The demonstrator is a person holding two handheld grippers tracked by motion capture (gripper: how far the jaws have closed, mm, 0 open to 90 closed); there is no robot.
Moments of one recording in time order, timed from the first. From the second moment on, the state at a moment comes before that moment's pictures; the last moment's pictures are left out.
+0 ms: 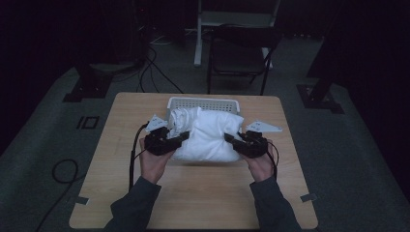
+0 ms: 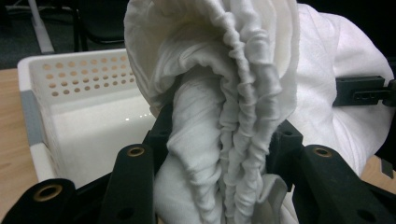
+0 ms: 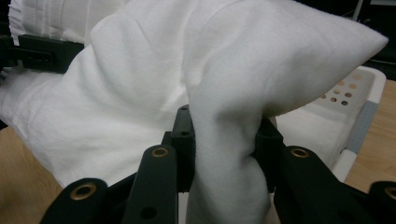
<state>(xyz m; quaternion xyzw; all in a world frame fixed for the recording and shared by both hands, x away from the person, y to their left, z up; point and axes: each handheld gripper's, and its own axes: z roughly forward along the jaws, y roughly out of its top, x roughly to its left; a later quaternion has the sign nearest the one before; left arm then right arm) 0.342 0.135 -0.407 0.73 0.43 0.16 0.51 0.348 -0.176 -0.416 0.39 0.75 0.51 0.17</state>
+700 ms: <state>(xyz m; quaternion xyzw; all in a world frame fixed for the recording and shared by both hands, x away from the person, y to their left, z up) 0.386 0.136 -0.396 0.72 0.43 0.18 0.51 0.391 -0.170 -0.398 0.40 0.74 0.51 0.17</state>
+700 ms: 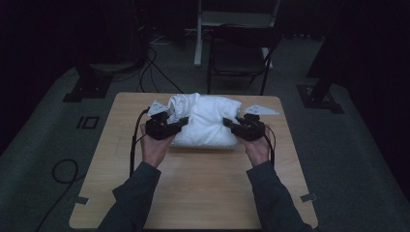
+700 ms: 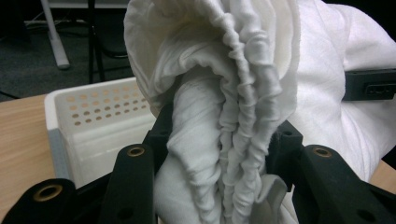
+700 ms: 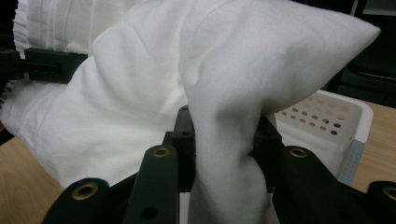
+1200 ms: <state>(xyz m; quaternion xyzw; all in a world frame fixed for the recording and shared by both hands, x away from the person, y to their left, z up) 0.436 0.132 -0.401 0.72 0.45 0.19 0.50 0.439 -0.162 -0.404 0.44 0.73 0.50 0.18</state>
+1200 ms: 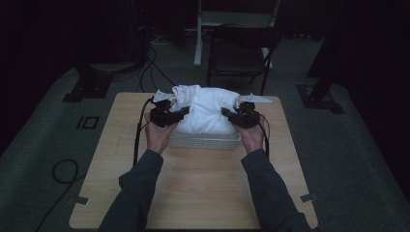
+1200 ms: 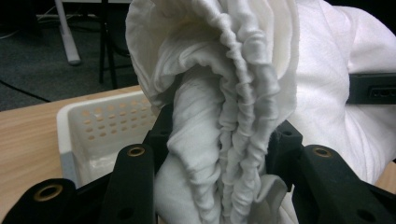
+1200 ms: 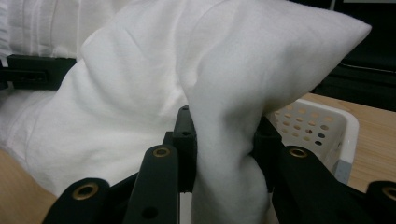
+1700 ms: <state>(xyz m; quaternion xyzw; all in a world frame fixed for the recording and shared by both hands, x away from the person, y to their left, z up) 0.471 0.123 -0.430 0.73 0.47 0.21 0.45 0.474 -0.149 -0.422 0.47 0.74 0.45 0.17</state>
